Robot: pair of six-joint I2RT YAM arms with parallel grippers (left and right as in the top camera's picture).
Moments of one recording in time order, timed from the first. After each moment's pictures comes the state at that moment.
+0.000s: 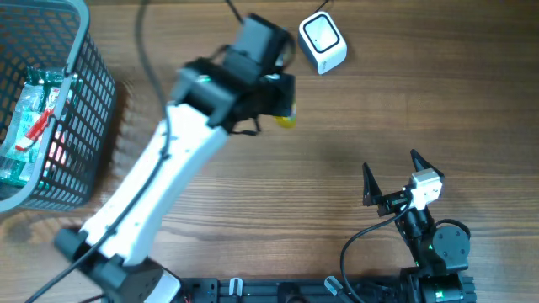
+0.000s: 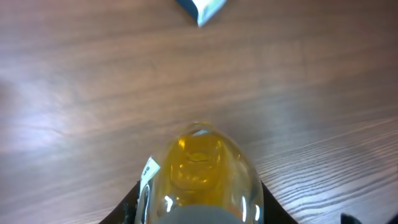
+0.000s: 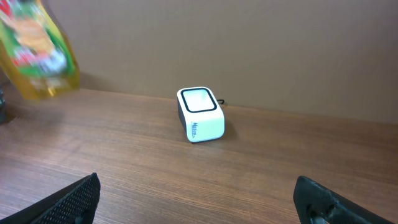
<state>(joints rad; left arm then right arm) -0.63 1.70 1.83 -1.14 -0.01 -0.44 0.11 0.03 0.01 0.01 -0.16 -0.01</state>
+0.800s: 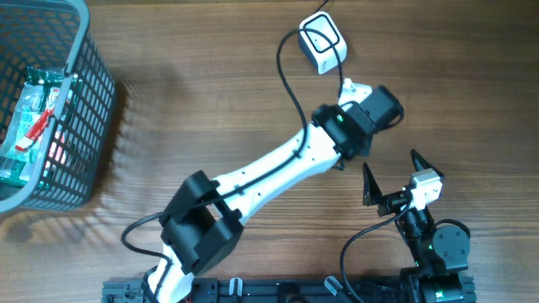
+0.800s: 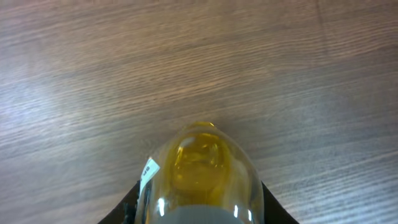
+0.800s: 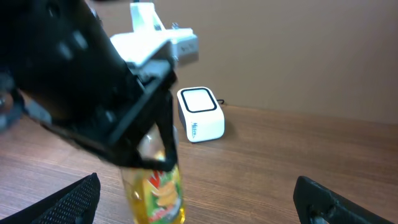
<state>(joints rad) -0.96 2.05 1.77 -0.84 -0.27 -0.65 0.11 0.03 0.01 0.01 -0.16 -0.01</state>
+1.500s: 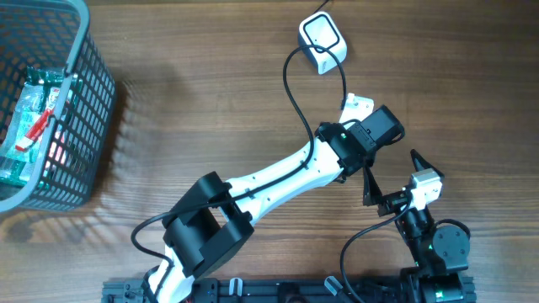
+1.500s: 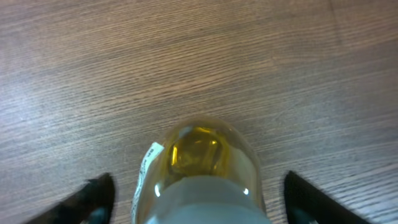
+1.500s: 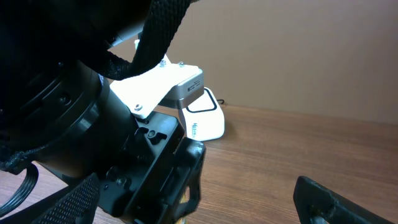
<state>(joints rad) -1.00 2.05 1.65 -0.70 -0.31 -0.65 0.11 0.03 0.01 0.01 -0.16 -0.01</state>
